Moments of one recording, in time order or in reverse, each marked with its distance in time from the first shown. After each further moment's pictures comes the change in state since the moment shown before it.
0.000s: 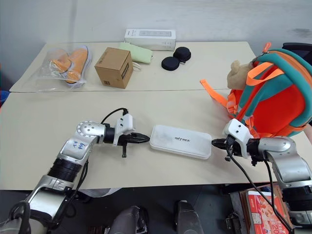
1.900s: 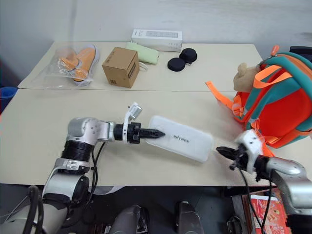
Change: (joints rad) left arm -0.215 -0.187 0.294 0.079 -0.458 1.071 0.165; right arm 0.334 0.121 -0.371 -0.241 0.271 0.195 -0.164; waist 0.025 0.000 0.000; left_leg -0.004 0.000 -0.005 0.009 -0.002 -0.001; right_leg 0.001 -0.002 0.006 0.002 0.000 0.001
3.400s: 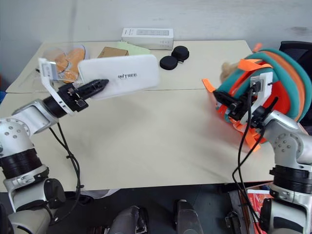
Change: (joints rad) left arm 0.076 0.227 0.391 -0.360 -0.250 -0.235 0.381; right arm -0.600 0.046 0.063 0.127 0.317 0.292 -0.106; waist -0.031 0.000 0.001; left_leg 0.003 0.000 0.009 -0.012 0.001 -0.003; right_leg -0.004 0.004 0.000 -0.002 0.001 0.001
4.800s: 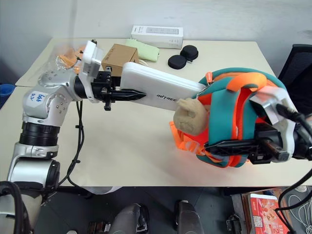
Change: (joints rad) left arm -0.258 0.009 -0.583 0.284 0.368 -0.673 -0.681; right arm 0.210 -0.370 -0.065 -0.270 0.414 0.305 0.432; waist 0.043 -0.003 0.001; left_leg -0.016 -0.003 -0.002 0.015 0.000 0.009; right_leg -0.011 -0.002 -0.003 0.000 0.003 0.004
